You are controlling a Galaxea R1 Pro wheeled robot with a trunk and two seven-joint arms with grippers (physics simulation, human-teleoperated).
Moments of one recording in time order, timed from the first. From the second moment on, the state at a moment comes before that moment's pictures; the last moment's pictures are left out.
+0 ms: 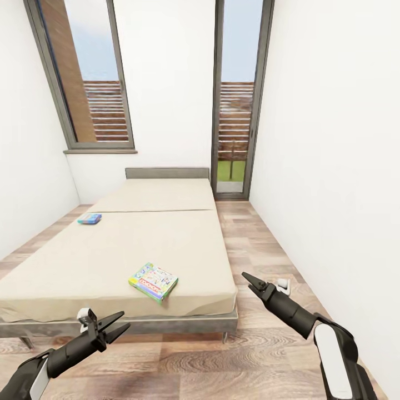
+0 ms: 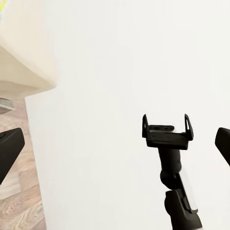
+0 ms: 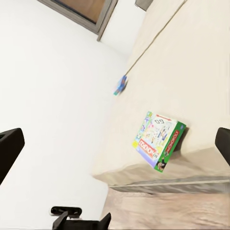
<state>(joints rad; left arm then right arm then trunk) -0.42 0.22 0.45 -0.60 0.19 0.77 -1.52 -0.26 0.10 -0.33 -1.48 -0.66 0.90 0.58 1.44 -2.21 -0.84</state>
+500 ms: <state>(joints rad) -0.42 0.23 0.45 -0.60 0.19 0.77 -1.52 -0.26 0.05 -0.33 -1.49 -0.68 0.98 0.45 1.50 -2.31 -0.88</state>
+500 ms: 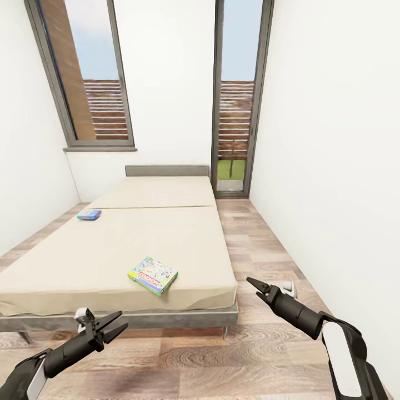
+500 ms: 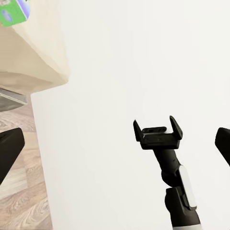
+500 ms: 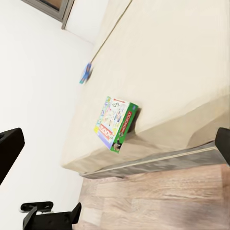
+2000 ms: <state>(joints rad) -0.56 0.12 0.45 -0.61 0.19 0.79 -0.93 -0.26 0.05 -0.33 -1.52 -0.68 0.98 0.46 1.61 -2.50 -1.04</state>
